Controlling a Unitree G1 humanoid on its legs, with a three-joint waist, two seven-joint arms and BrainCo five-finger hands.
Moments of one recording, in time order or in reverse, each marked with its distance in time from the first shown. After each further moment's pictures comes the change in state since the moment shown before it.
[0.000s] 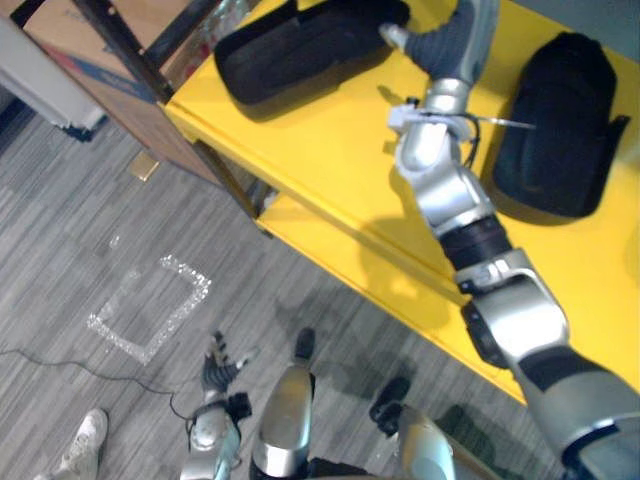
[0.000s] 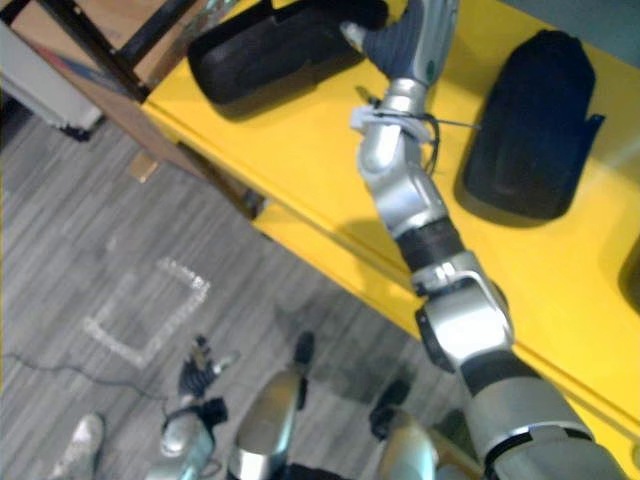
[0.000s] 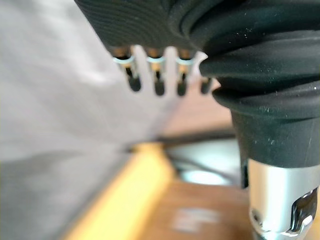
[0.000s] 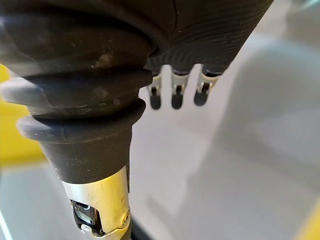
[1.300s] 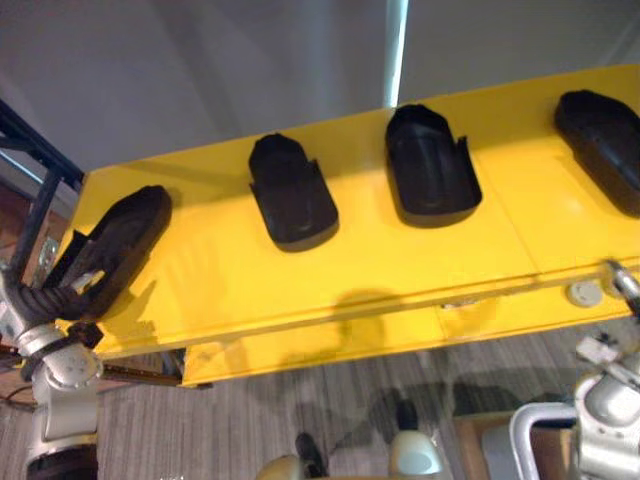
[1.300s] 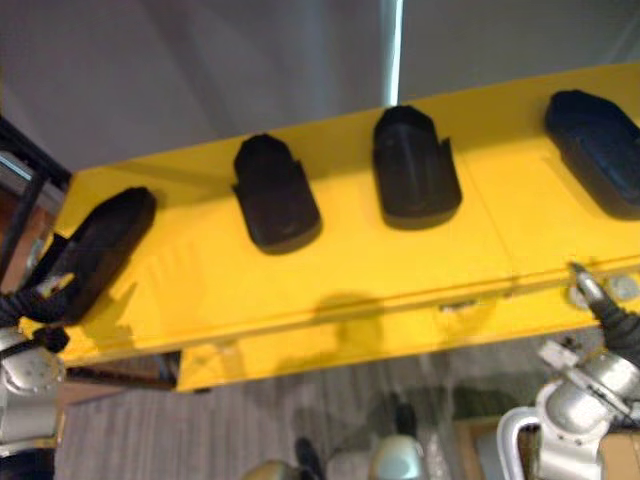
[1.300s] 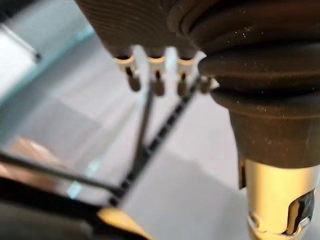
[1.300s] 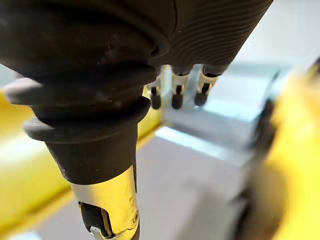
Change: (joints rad) left arm -0.118 0.375 0.462 -0.148 0.444 0.291 0.059; right arm 1.388 -0.021 -0.816 -0.586 0.209 -0.369 0.121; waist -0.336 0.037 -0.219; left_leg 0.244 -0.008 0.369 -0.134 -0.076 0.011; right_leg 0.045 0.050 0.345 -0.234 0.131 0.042
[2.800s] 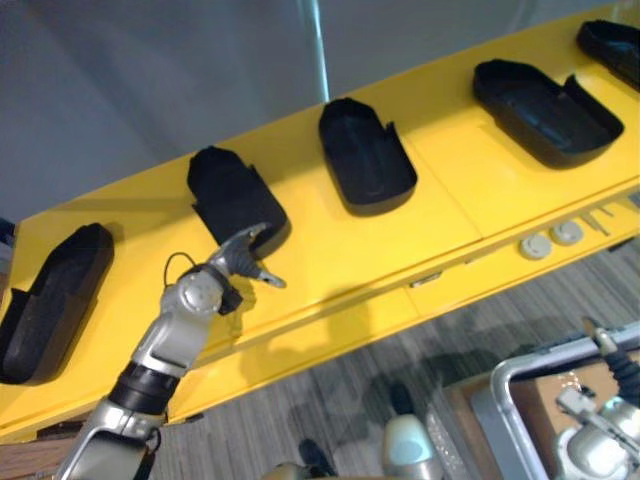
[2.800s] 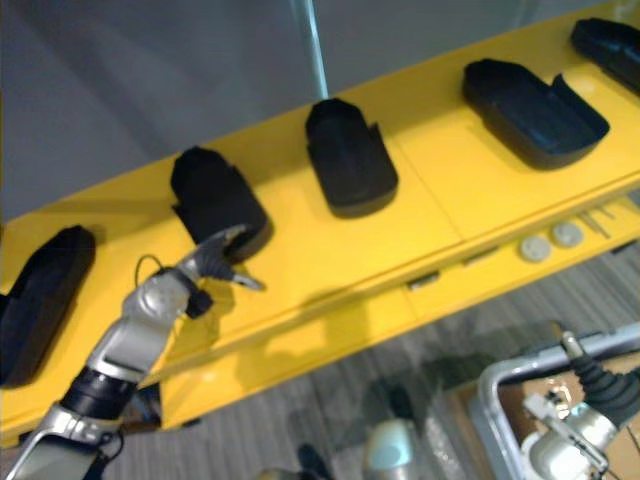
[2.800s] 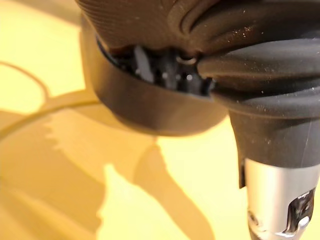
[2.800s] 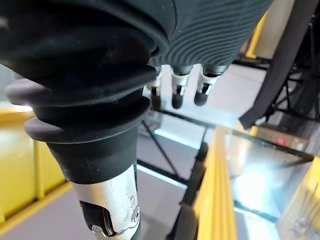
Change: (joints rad) left arm -0.451 0.046 -0.630 -0.083 0.080 0.510 -0.852; right arm 0.143 0.129 0.120 -0.071 0.016 -0.115 0.070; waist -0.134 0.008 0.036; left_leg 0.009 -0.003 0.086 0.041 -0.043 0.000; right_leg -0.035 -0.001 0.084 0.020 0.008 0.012
